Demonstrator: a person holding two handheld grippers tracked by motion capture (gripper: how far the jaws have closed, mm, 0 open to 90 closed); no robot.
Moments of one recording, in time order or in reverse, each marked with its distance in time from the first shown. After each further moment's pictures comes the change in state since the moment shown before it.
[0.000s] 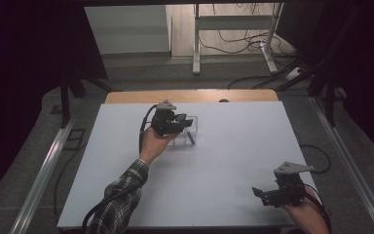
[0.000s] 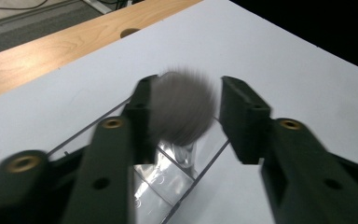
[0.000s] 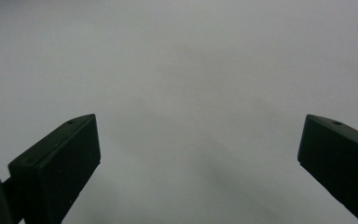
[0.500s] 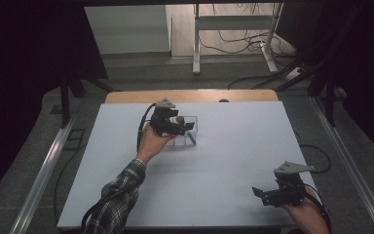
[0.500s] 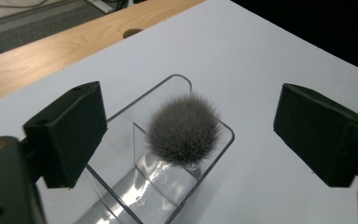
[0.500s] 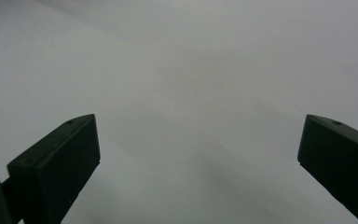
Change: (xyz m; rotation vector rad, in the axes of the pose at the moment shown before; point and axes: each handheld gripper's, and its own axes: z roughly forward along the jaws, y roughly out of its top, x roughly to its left) left arm 0.002 0.002 -0.002 0.026 -0.006 0.007; right arm 0.000 0.000 -0.001 -0.007 0.000 0.000
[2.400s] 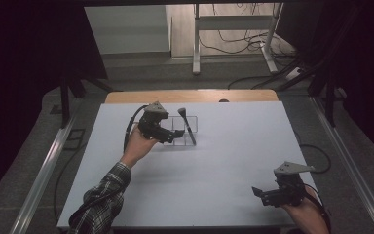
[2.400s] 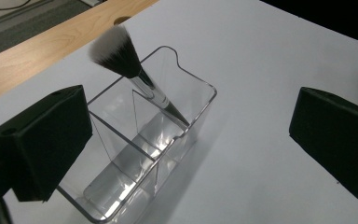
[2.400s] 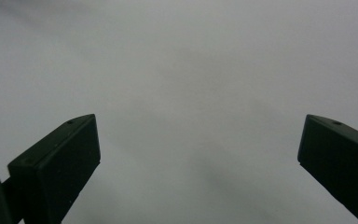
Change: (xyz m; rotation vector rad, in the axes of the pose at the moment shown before) left arm -0.001 -0.010 -0.040 0.038 -0.035 0.086; right arm 0.001 0.001 -0.001 -0.004 -0.003 -0.010
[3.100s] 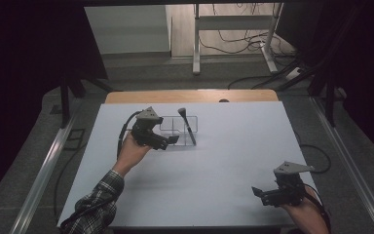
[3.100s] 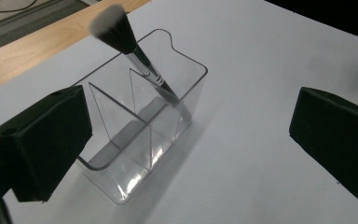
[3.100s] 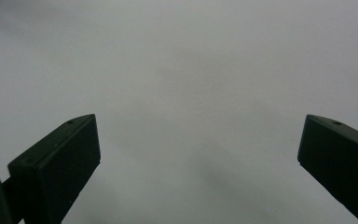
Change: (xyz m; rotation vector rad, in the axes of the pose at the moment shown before) left arm -0.006 -0.021 -0.017 -0.016 0.012 -0.003; right arm 0.000 0.000 0.000 0.001 -0.004 -0.002
